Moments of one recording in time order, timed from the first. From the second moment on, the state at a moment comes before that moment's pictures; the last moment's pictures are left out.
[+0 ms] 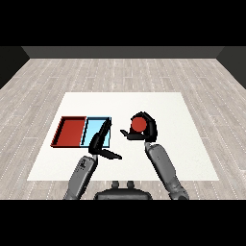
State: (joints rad) left arm -0.16 0.00 -0.30 -1.63 0.05 0.02 -0.17; right arm -0.40 -0.02 0.28 -1.60 -0.02 -0.44 -0.11
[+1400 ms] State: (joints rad) left arm -0.32 0.00 -0.51 -1.37 0.26 0.18 -0.18; right arm -0.42 0.00 0.40 -1.61 -0.03 -0.49 -0.14
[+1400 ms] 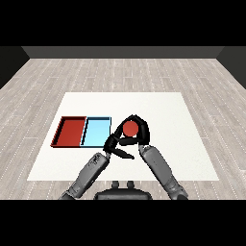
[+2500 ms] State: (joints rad) left arm -0.38 0.03 -0.53 -1.31 0.34 0.48 -0.22; right arm -0.47 -0.01 0.50 -1.58 -0.09 -0.57 -0.18
